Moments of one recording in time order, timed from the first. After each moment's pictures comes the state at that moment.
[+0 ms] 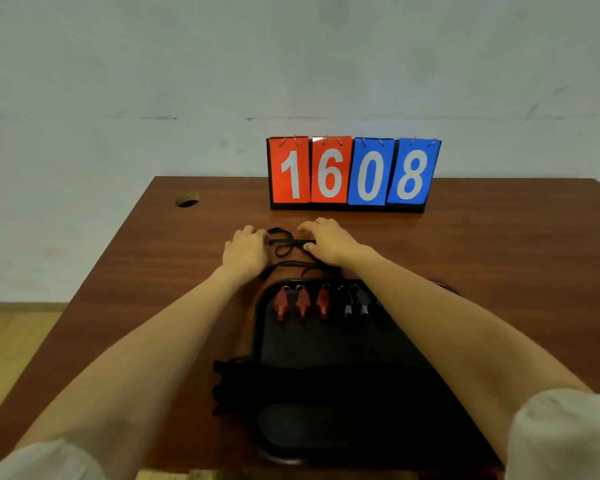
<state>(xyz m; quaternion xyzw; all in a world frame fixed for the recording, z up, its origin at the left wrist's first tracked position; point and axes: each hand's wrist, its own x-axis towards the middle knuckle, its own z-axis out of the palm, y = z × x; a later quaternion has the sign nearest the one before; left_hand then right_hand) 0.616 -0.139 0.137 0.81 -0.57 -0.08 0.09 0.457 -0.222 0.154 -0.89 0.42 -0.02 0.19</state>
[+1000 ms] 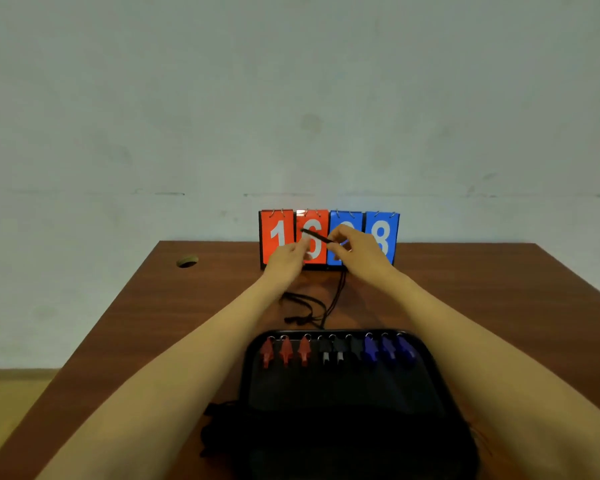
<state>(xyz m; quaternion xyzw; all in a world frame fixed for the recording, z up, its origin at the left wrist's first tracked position) 0.522 -0.138 0.251 0.67 -0.50 -0.31 0.44 0.376 -0.189 0.266 -0.82 0.41 -0.30 0.25</state>
